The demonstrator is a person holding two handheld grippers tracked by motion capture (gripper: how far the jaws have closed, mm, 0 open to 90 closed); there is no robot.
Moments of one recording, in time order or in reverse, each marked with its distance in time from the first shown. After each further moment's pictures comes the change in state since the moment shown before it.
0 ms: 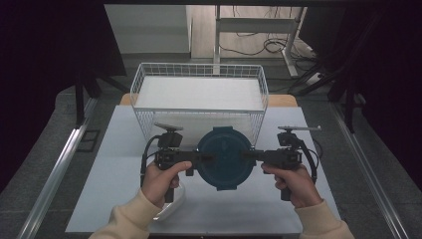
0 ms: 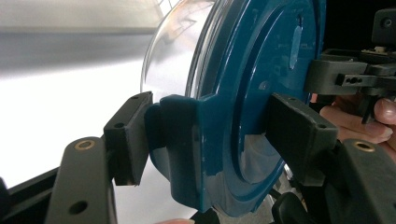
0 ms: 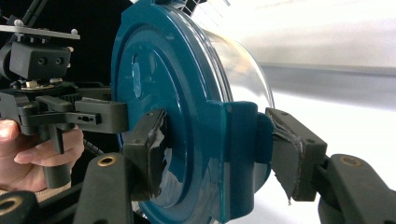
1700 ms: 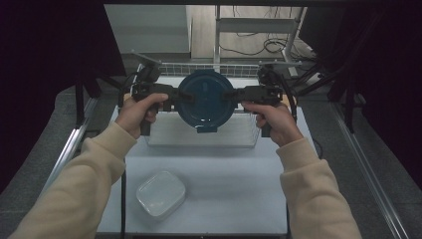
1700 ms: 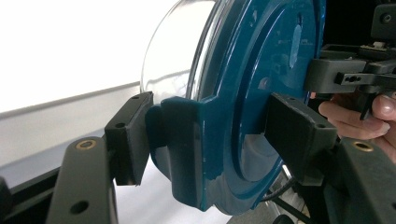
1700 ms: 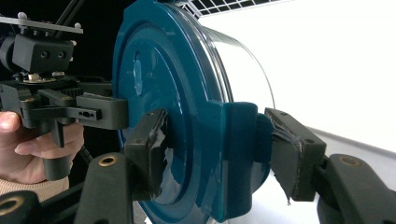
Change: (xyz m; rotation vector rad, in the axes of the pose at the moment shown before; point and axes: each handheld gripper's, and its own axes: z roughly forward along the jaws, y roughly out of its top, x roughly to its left) left arm 0.021 0.137 -0.060 0.000 -0.013 0.053; right arm 0.046 0.137 0.033 -0.024 0.007 -0.056
